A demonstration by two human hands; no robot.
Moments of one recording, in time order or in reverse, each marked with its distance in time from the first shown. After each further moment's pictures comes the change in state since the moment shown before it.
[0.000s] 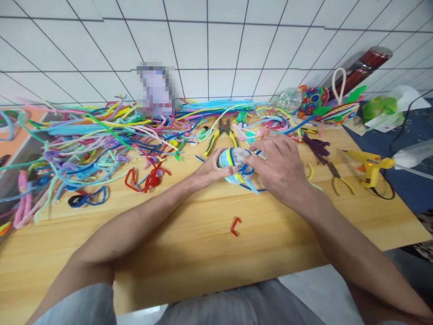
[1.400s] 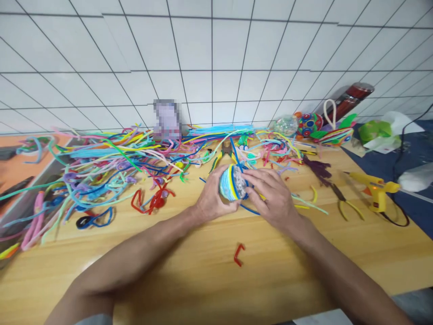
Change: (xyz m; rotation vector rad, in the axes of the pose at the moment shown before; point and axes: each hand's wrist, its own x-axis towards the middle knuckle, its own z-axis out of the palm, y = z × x) left_hand -0.009 -0.038 0.008 0.551 0.319 0.772; right_hand -0.013 -0.014 0.024 0.473 0.147 0.224
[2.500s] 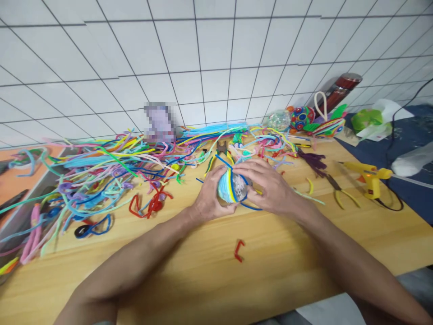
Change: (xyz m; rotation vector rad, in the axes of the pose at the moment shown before) left_hand -0.002 -0.006 -0.002 0.080 -0.042 0.144; right_hand 0.016 0.019 -0.011 0.154 -0.187 -0.046
